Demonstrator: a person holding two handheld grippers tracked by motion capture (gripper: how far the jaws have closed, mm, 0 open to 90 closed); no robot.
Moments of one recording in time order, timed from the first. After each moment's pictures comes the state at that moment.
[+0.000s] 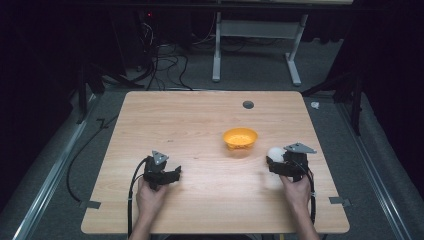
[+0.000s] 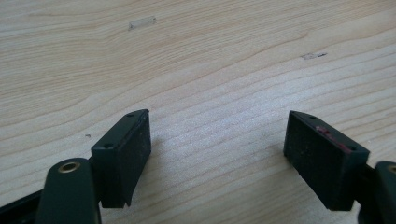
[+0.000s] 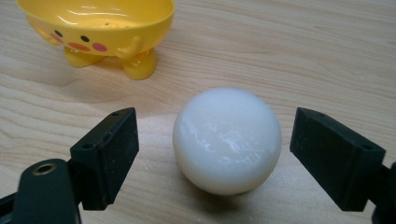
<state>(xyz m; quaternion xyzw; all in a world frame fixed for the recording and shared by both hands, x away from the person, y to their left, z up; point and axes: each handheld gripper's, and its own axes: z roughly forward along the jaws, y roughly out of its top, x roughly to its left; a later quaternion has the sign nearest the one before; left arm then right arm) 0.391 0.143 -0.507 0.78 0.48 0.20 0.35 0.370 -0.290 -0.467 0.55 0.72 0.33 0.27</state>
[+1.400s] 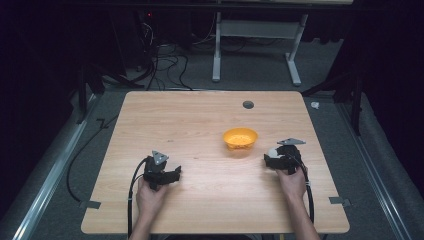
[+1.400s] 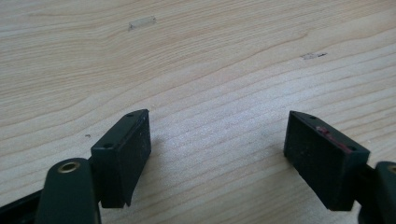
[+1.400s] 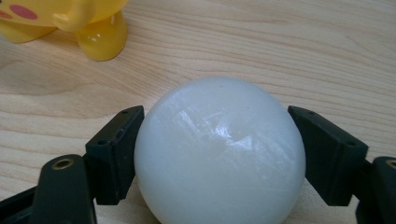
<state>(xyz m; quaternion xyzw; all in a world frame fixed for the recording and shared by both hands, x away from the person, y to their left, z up) 0.391 0.143 -0.507 0.78 0.48 0.20 0.35 0.406 -0.290 -0.492 0.57 0.74 0.28 0.24</state>
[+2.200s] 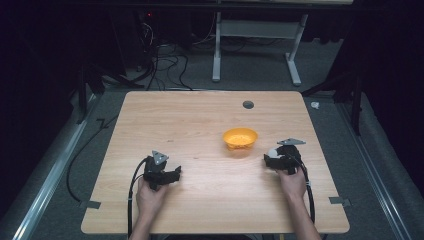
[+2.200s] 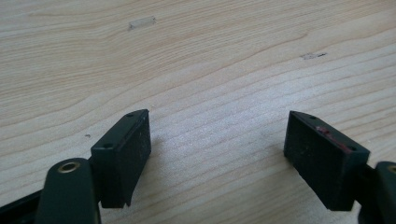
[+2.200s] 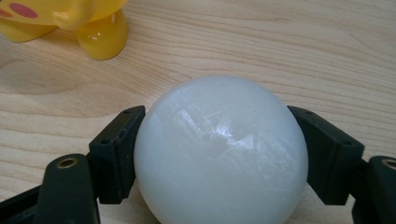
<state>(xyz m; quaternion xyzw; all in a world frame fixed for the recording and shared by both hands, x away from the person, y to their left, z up) 0.391 0.143 -0.507 0.78 0.48 0.20 0.35 0.406 -0.290 -0.493 0.57 0.74 0.28 0.24</state>
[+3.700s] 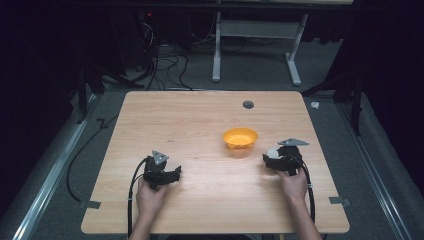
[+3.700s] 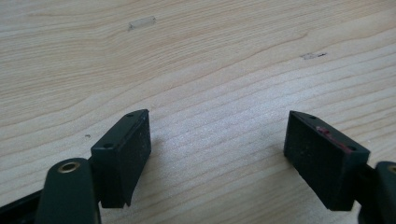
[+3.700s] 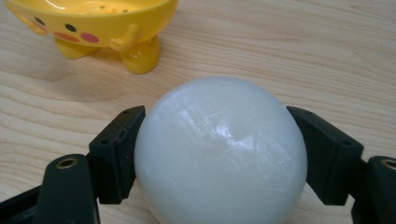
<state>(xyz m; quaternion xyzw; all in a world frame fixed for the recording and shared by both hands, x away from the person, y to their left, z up) 0.391 0.143 -0.507 0.78 0.48 0.20 0.35 0.394 -0.286 -0.476 0.56 0.74 0.31 0.23</state>
